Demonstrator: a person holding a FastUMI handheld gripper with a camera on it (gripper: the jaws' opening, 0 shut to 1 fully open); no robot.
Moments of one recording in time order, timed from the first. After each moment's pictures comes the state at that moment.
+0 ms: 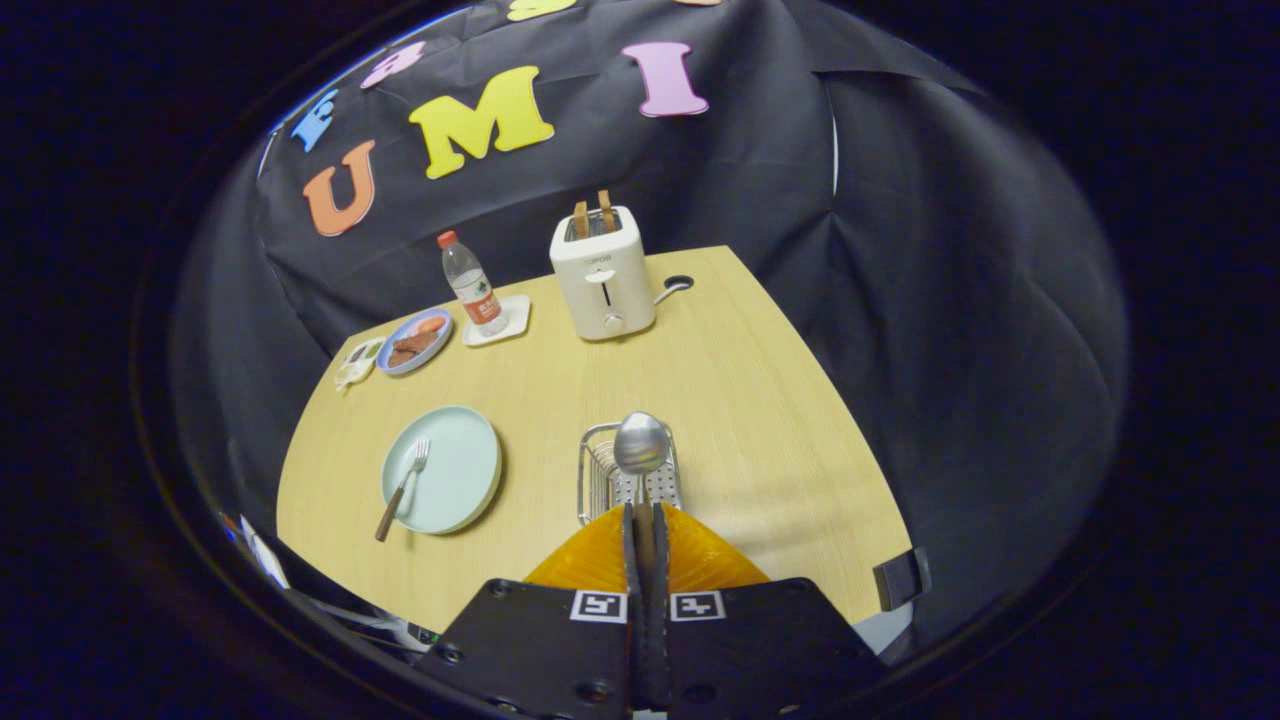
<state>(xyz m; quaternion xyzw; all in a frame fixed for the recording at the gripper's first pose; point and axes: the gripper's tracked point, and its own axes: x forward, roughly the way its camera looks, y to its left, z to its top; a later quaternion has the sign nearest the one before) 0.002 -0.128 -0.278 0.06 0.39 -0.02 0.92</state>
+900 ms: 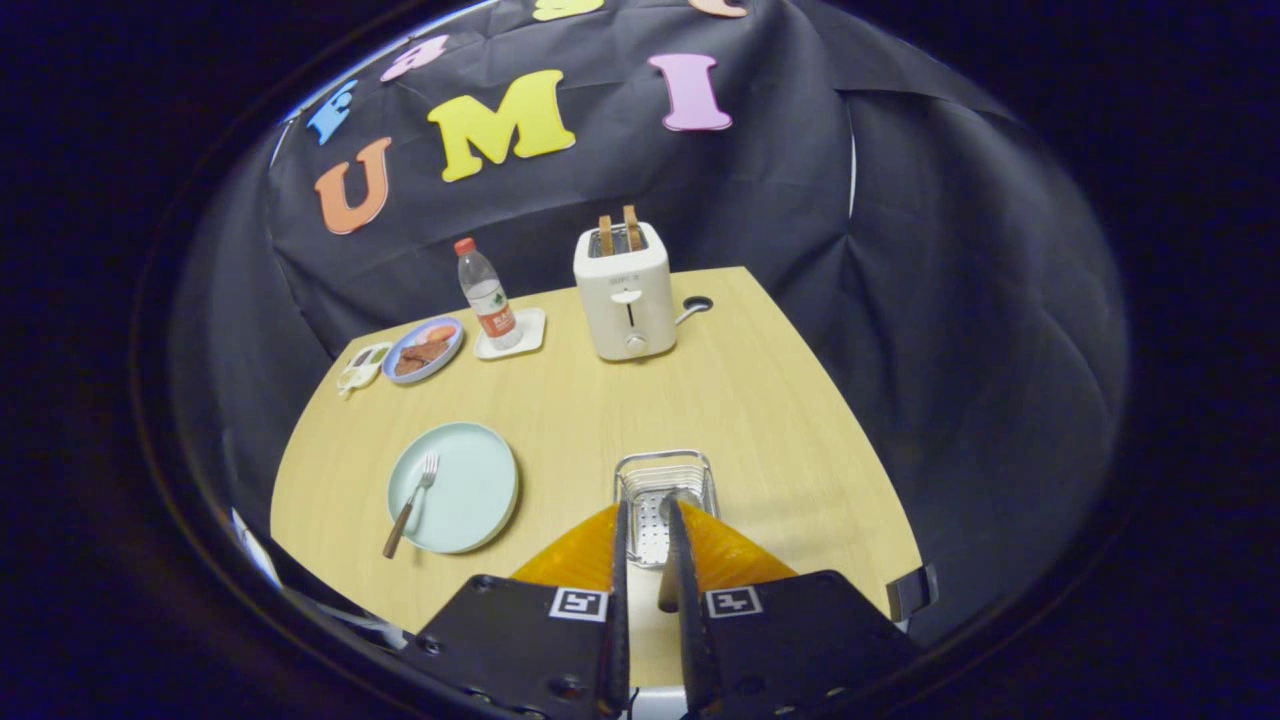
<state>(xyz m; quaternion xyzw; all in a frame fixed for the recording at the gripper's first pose) 0.025 -0.094 -0.267 0.04 0.36 -0.01 0.93</state>
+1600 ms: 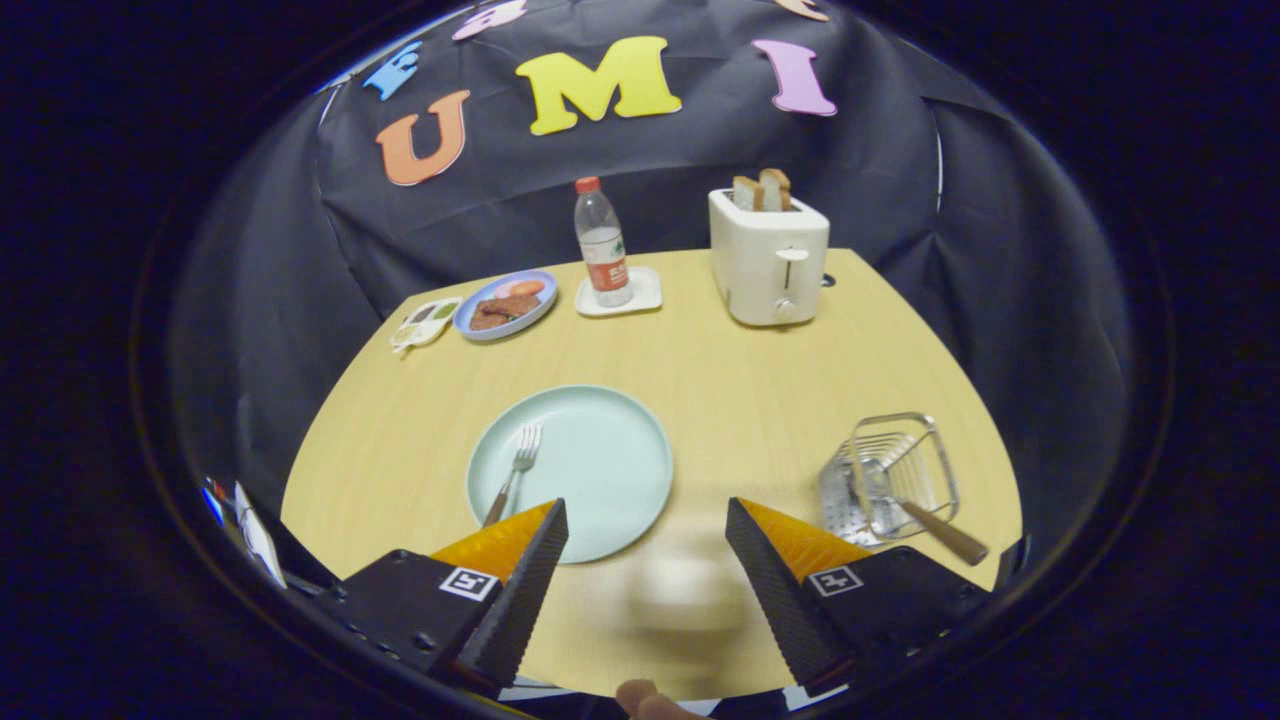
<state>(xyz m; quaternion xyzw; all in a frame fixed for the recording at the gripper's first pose) 0.031 0.074 -0.329 0.03 0.40 0.06 0.92</state>
